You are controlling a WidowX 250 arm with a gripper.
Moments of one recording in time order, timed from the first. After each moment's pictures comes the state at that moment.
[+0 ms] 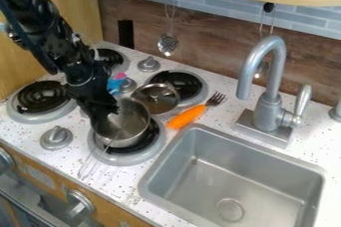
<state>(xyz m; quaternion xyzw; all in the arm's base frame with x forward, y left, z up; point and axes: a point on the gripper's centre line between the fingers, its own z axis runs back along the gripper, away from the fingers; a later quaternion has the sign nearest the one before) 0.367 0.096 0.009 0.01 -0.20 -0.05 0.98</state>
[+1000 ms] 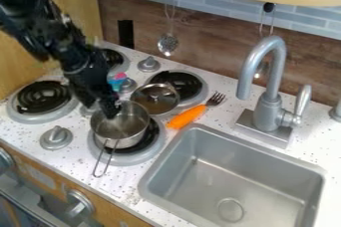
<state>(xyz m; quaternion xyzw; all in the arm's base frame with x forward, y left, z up) 0.340 0.117 0.046 0.00 -0.22 -0.07 0.97</state>
